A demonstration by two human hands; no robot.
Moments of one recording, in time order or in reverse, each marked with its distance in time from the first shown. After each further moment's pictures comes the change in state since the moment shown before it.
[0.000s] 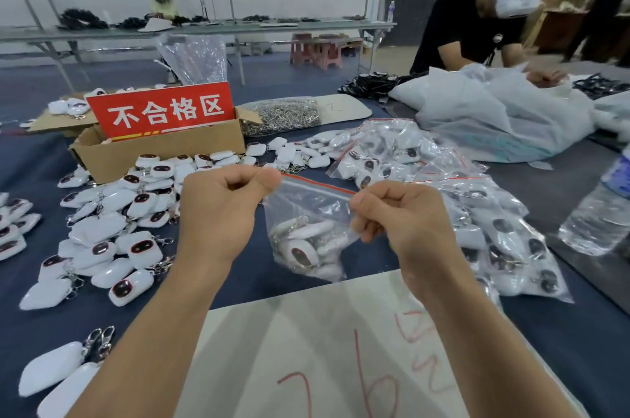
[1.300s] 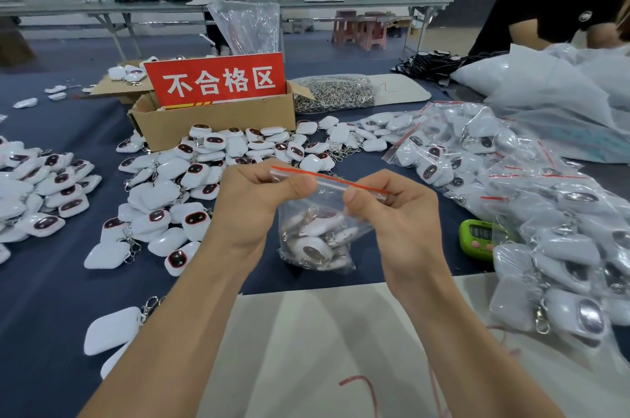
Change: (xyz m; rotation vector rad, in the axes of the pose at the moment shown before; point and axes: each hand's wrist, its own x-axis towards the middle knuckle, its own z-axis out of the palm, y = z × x) left_hand 0.004 -0.033 -0.029 -0.359 -0.141 -0.195; right_hand 0.013 0.042 0.084 0.205 -0.025 -0.064
